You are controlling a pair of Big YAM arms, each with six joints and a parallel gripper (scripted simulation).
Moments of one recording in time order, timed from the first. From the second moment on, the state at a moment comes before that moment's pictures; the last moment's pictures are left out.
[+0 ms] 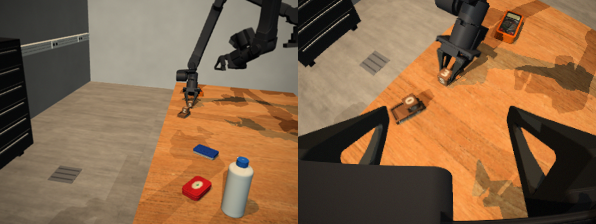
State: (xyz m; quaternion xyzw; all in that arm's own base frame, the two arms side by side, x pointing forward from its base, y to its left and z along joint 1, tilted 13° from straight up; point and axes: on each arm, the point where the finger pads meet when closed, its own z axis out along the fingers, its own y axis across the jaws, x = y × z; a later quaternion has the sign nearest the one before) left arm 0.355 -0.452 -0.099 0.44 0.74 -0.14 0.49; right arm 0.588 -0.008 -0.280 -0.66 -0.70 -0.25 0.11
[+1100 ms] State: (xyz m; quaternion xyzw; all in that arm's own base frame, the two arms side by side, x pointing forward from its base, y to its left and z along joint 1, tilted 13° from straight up) left arm 0.355 -0.452 -0.099 0.44 0.74 -0.14 0.49; right arm 0.570 -0.016 -0.279 -0.67 -0.69 -0.24 0.13
